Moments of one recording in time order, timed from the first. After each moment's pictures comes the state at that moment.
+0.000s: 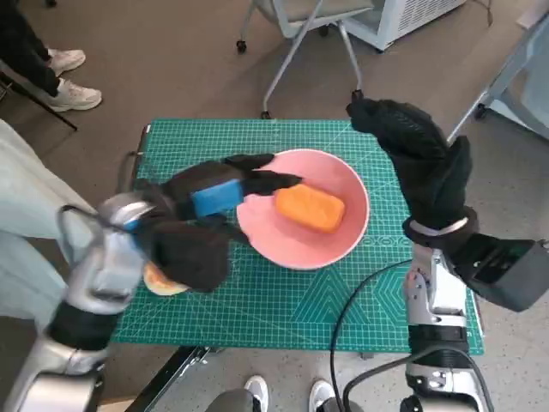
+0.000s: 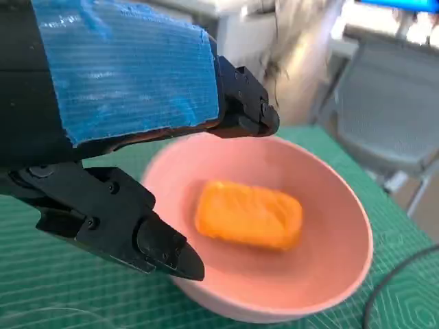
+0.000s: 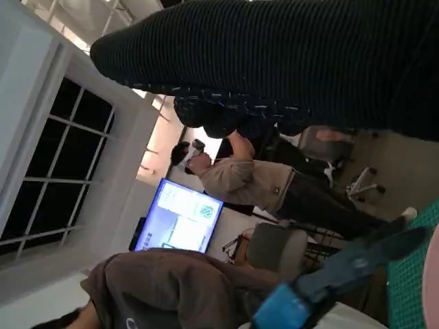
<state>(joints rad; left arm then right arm) -0.57 0.61 -0.16 -0.08 0.34 -0.05 -0.66 -0.62 -0.09 -0.13 0.37 0.39 -0.56 0.59</state>
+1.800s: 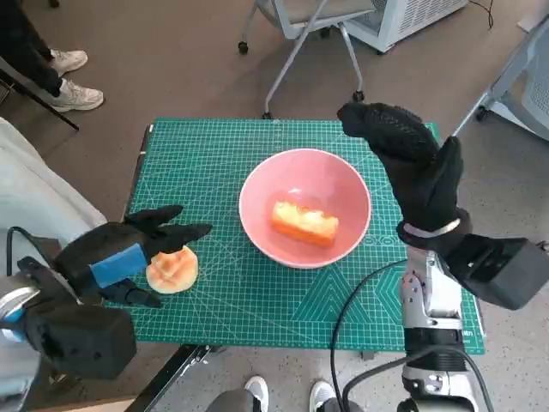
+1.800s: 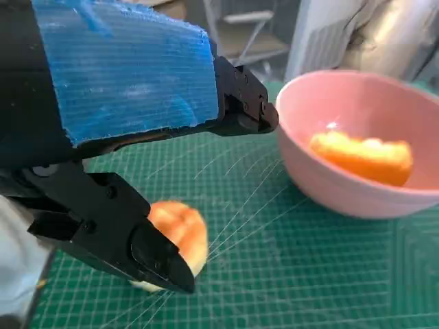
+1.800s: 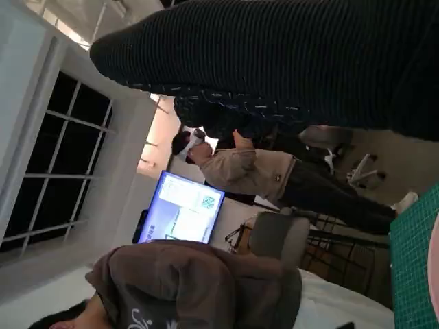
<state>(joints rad) -0.09 0.85 0.07 -0.43 0.32 0.08 -0.72 -0.60 -0.08 -0.12 0.34 0.40 -0.51 0.60</state>
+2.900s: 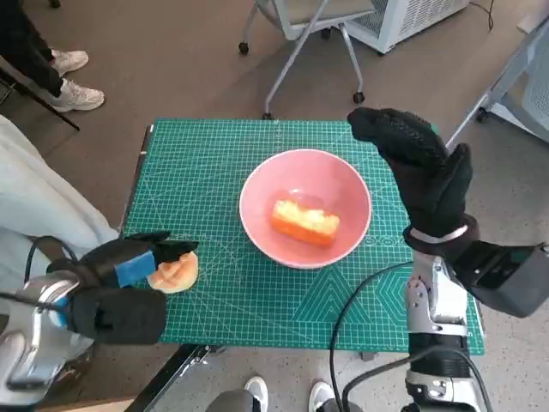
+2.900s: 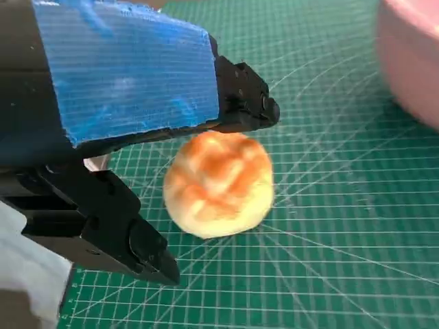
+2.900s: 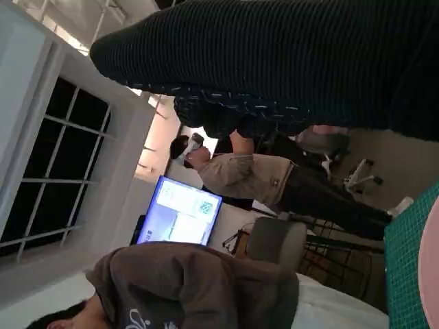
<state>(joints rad) -0.15 0.84 -0.12 -0.16 0.52 0.12 -0.67 -0.58 -0.09 -0.14 0.33 0.39 -0.51 0.60</state>
